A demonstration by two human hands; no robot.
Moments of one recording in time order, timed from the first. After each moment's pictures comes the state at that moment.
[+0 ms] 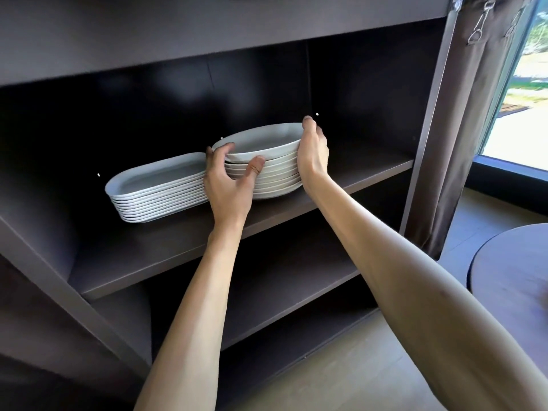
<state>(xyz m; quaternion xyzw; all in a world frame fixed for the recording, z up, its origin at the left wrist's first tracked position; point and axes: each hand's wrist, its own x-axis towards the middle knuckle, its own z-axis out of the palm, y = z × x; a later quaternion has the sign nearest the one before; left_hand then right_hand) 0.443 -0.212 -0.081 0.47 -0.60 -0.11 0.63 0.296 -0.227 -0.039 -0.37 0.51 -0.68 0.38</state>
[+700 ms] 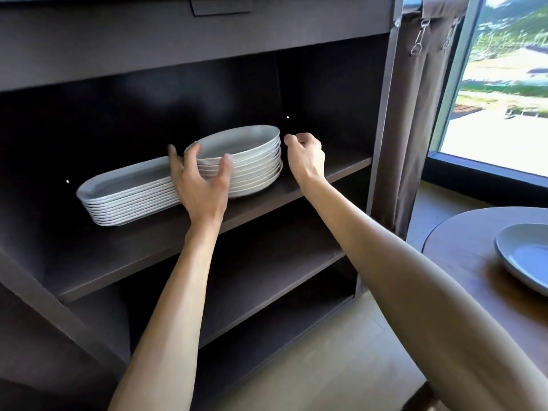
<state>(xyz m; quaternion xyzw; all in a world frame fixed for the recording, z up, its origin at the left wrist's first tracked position) 0.436 -0.182 -0.071 0.50 -0.59 -0.10 0.62 0.257 -0.188 -0.044 -0.41 0.58 -0.63 0.30</state>
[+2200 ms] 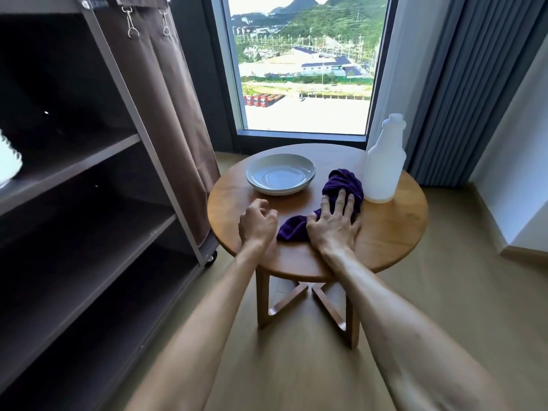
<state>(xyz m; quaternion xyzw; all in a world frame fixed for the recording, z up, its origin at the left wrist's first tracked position) 0.082 0.101 -0.231 0.40 -0.79 -0.39 0.27 -0.017 0.222 -0.254 -0.20 0.96 -0.19 -0.01</state>
